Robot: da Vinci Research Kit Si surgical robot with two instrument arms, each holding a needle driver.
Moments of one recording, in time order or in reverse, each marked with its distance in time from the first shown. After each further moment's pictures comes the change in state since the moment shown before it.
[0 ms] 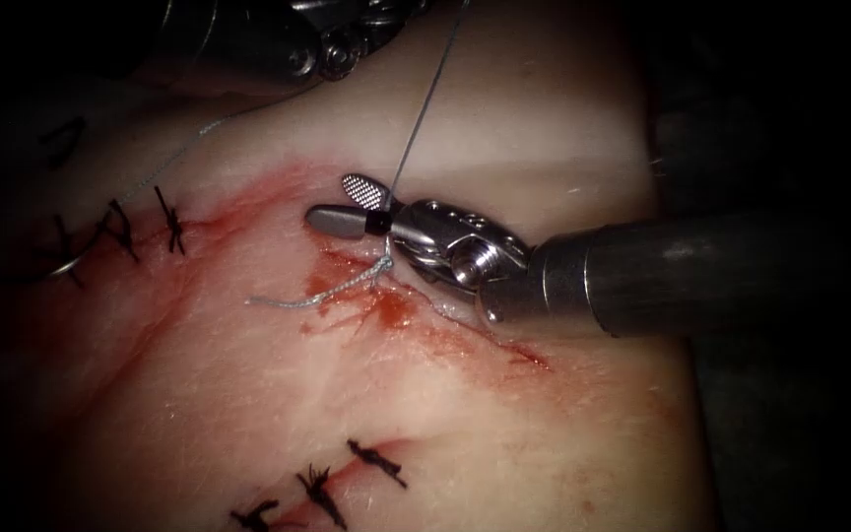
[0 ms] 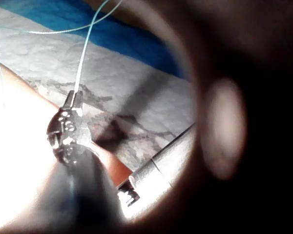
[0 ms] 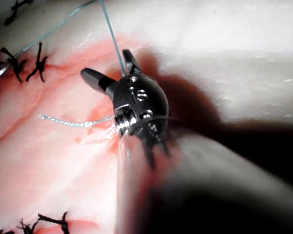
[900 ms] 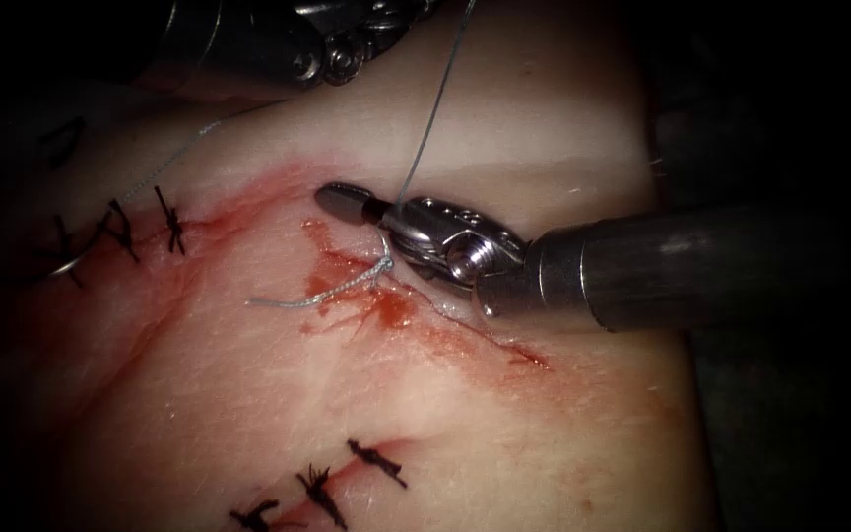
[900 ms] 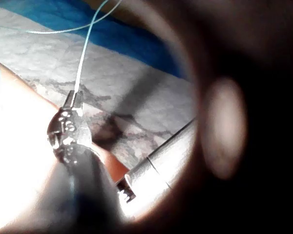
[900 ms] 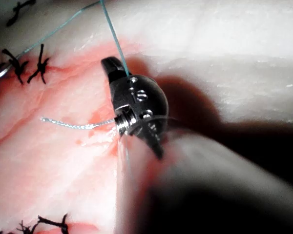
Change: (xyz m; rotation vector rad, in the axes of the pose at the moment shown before) right arm 0.000 0.000 0.000 0.005 0.033 -0.012; left arm 0.000 0.000 0.000 -0.005 -0.003 -0.007
